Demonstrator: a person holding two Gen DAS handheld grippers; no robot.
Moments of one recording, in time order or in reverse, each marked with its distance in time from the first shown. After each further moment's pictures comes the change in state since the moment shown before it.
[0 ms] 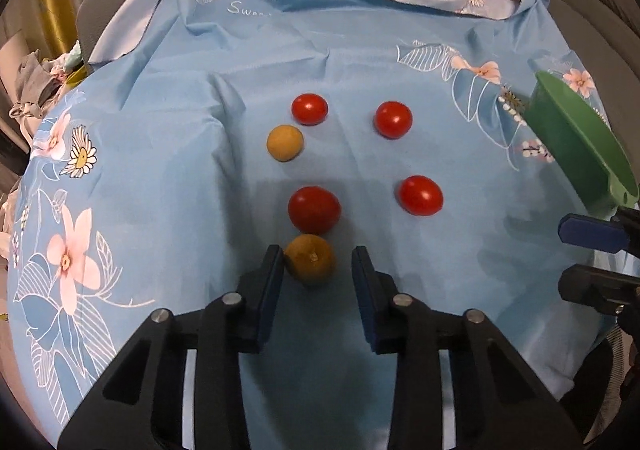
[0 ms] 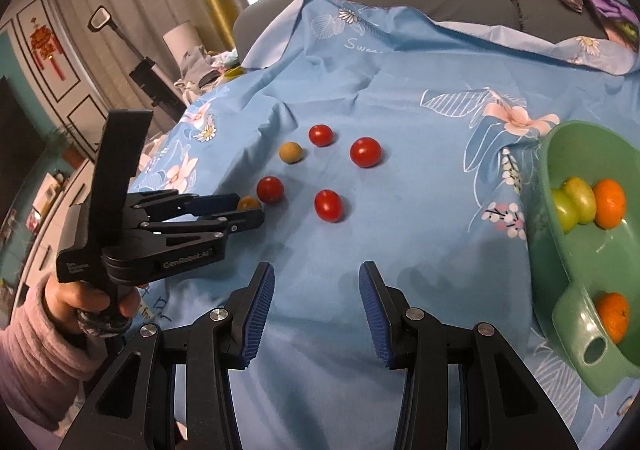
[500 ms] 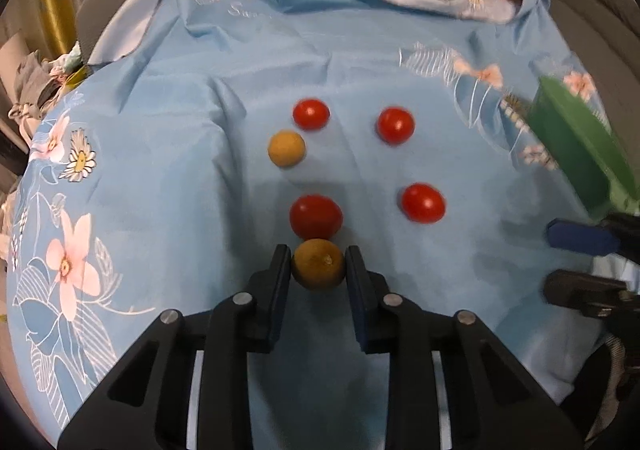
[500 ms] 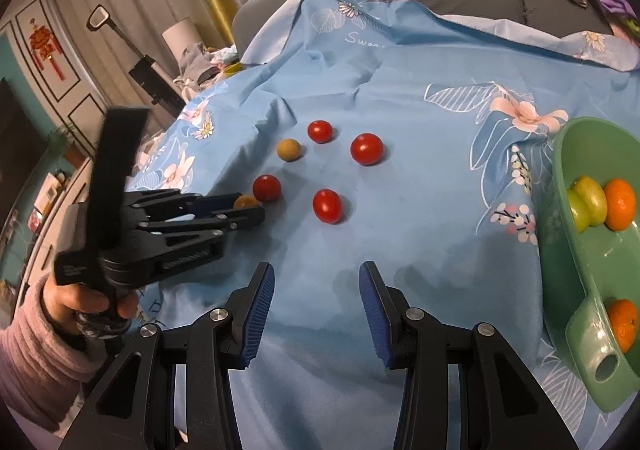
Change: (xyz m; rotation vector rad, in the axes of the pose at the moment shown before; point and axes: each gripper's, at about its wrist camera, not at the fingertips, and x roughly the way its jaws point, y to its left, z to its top) left arm -0.008 0.005 0.006 -0.024 -0.034 -0.012; right arm 0.009 -0.001 0.004 0.002 0.019 0.011
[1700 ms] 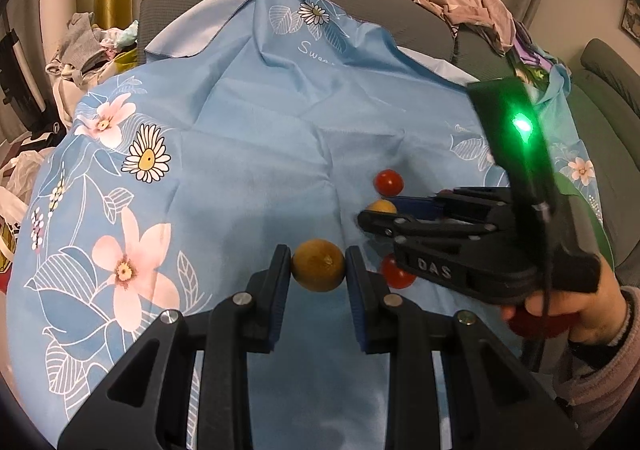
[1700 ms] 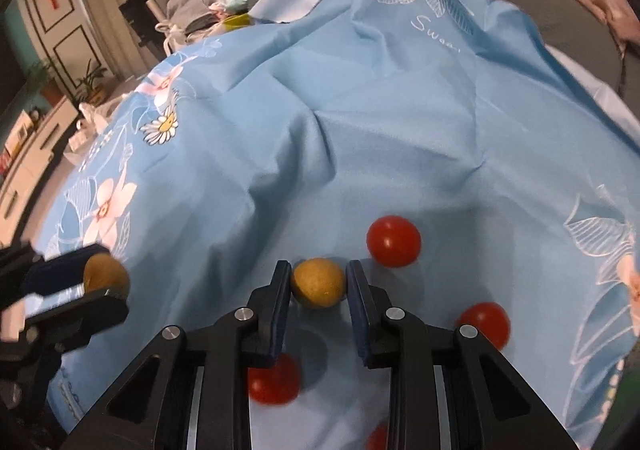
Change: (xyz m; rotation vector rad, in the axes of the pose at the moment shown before) left arm -0.035 0.070 0.006 -0.187 -0.131 -0.031; right arm 0.146 0.052 0.102 -0.212 0.138 -0.105
